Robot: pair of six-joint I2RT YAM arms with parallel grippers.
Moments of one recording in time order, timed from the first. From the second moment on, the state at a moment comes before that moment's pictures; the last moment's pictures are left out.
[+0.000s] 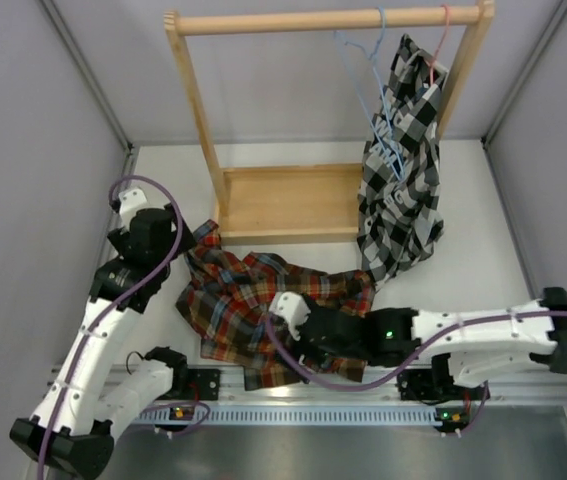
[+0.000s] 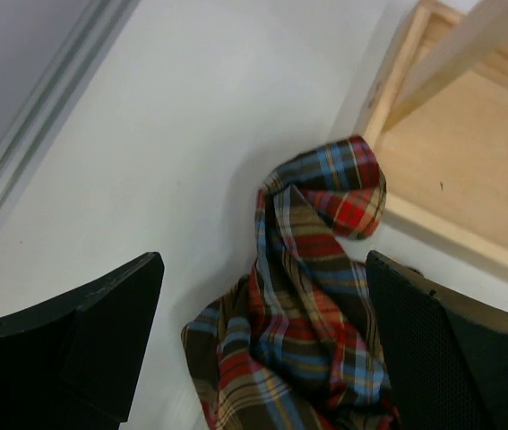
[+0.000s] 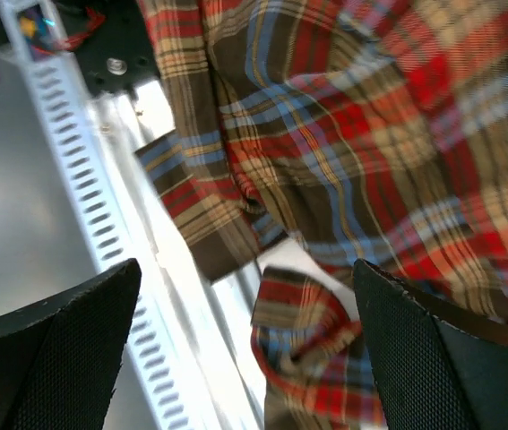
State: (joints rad) left arm -0.29 0.87 1.02 -0.75 -0.58 -0.55; right arm 1.45 1.10 0.88 -0.43 0.17 0.24
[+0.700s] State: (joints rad) left arm -0.29 0.43 0.86 -0.77 -0.44 -0.39; right arm 1.60 1.85 1.13 -0.18 0.52 0.14
